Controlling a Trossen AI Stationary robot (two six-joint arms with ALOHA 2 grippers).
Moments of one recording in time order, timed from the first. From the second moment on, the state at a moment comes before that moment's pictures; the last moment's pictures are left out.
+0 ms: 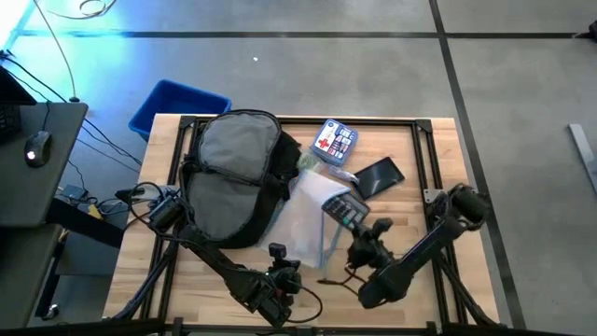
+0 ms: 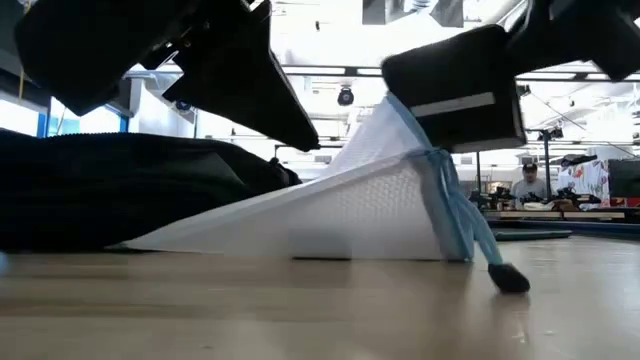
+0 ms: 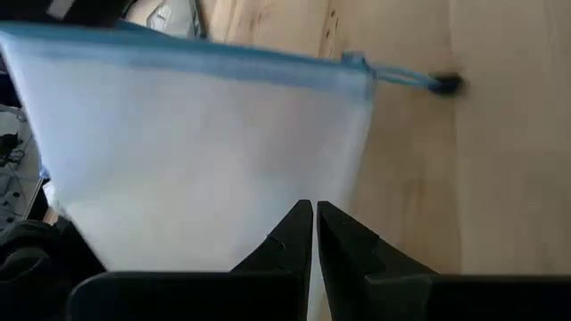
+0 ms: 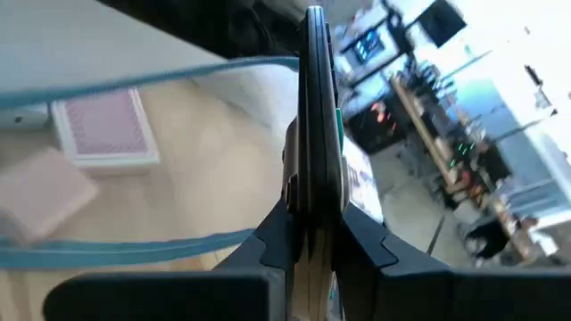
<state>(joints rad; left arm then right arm) -0.68 2.17 1.58 -0.69 -0.92 -0.46 0.76 1.92 1.37 -1.51 1.11 1.23</state>
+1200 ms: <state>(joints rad) -0.66 2.17 1.58 -0.78 -0.77 -0.45 0.04 1.78 0.91 -1.09 0.98 1.00</state>
